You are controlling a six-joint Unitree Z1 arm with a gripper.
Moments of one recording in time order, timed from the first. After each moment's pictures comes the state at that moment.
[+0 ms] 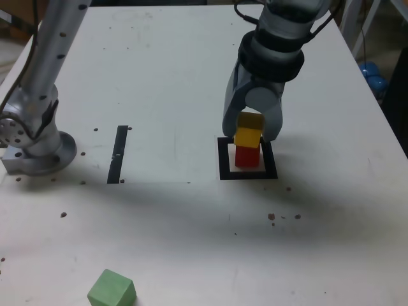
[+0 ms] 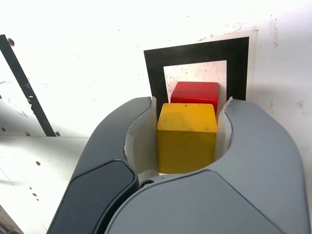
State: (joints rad) arm -0.11 2.16 -1.83 1.47 0.08 -0.02
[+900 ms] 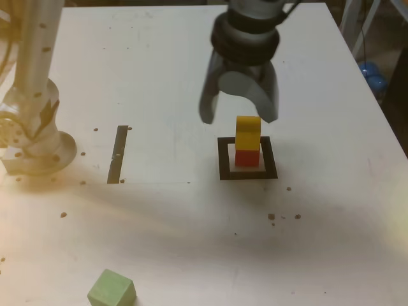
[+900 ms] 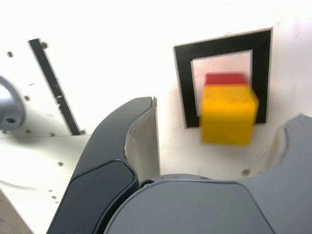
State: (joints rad) arm -0.17 1.99 -1.70 1.48 0.12 -0.03
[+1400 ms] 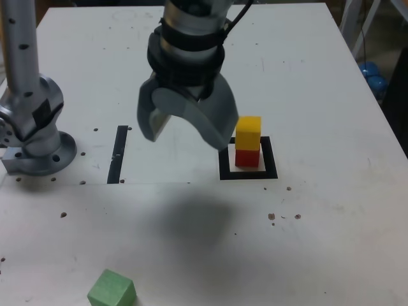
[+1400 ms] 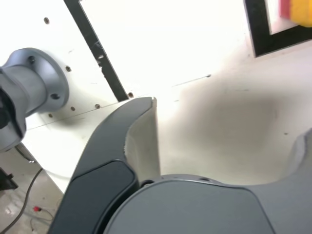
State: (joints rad) arm -0.41 1.85 -1.50 1.48 0.06 -0.08
